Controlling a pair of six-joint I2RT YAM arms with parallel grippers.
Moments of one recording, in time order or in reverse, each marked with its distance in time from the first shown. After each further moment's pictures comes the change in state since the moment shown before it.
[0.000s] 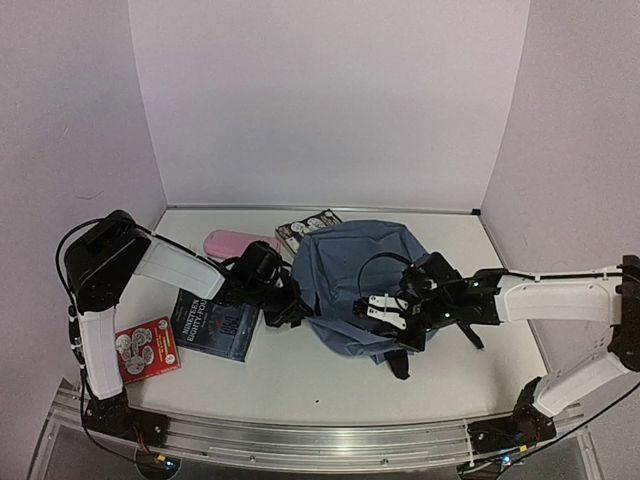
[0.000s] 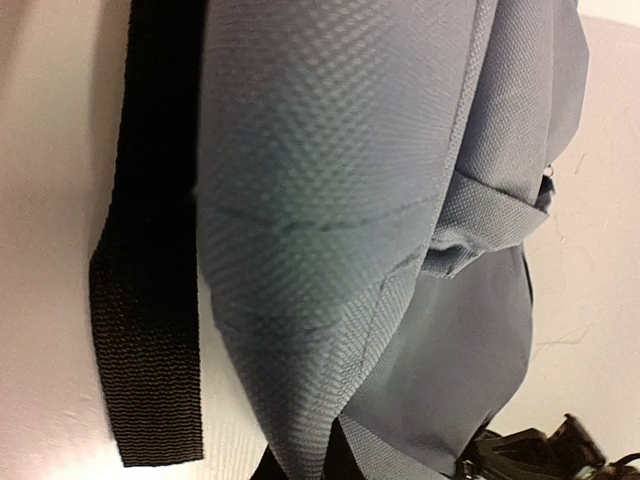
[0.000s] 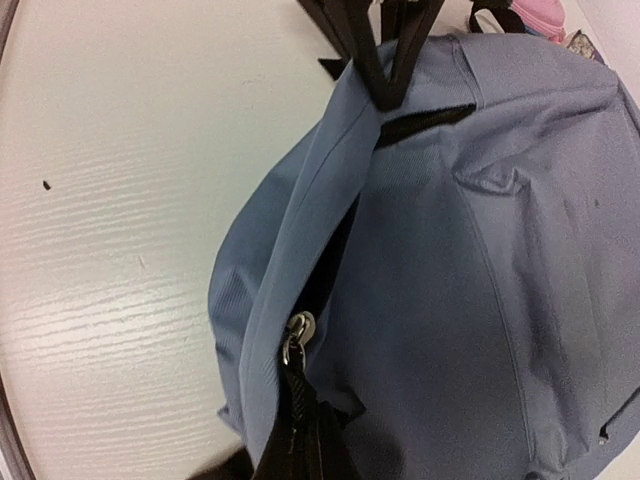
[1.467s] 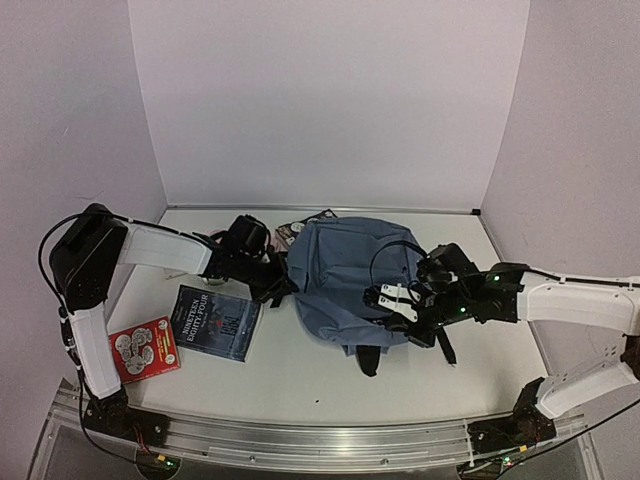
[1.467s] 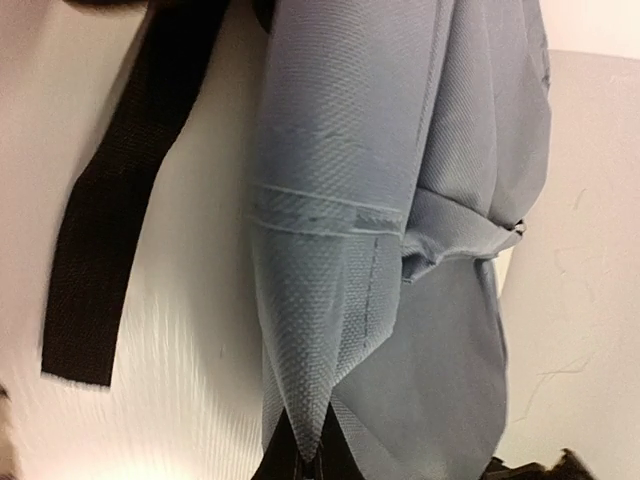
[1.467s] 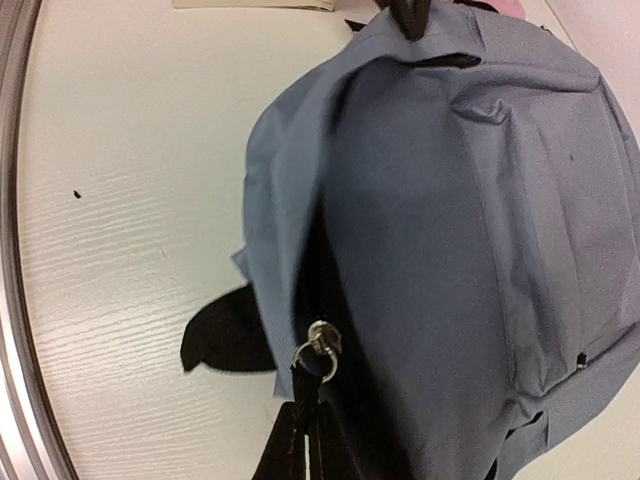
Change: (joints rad) left arm 0.072 -0.076 0.093 -0.213 -0.062 0.100; right arm 0.000 -0.100 0.035 -0.097 -0.007 0.074
